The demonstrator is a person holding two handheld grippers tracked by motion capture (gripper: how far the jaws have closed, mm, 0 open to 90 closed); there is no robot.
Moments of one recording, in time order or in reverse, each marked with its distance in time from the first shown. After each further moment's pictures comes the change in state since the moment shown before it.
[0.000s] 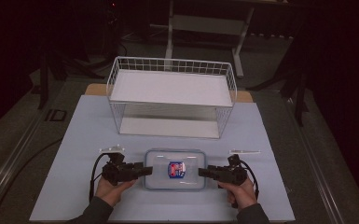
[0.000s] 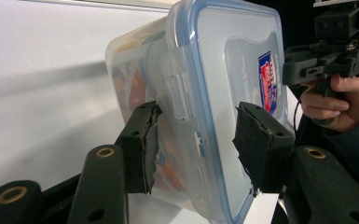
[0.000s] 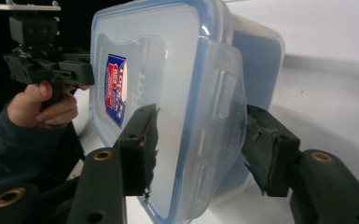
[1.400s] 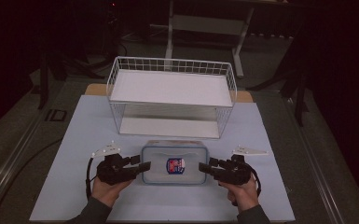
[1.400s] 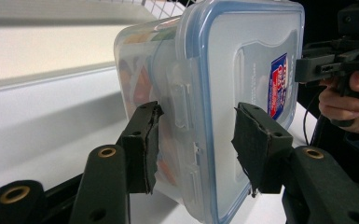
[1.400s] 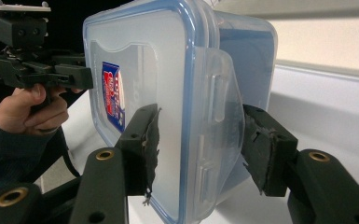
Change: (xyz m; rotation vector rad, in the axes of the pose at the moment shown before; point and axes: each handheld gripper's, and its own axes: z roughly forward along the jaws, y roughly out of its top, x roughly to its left) left arm -0.032 0.012 -0.024 -0.123 0.080 0.192; right arm 0.042 0.011 -0.018 -0.142 -0.063 -0.204
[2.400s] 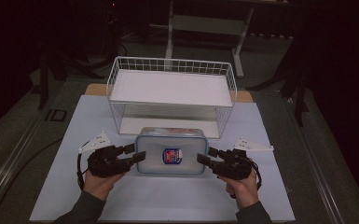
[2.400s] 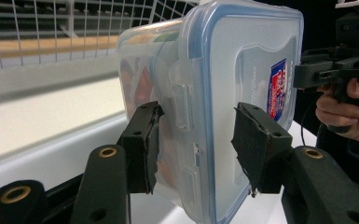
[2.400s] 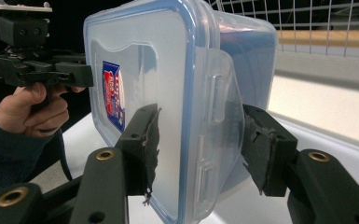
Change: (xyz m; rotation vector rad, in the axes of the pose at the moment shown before) left arm -0.010 0.035 -0.027 -0.102 0.015 0.103; right arm 0.025 0.030 -0.007 -0.101 0.001 -0.118
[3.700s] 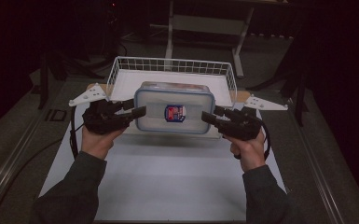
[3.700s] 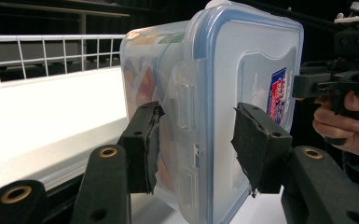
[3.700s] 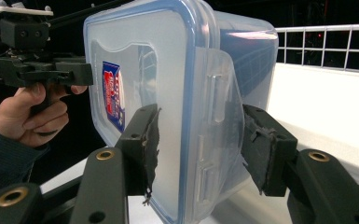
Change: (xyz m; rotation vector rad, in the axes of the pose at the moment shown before) left arm 0.016 0.110 0.001 -0.124 0.014 0.093; right arm -0.007 0.107 -0.001 -0.122 -0.003 -0.127
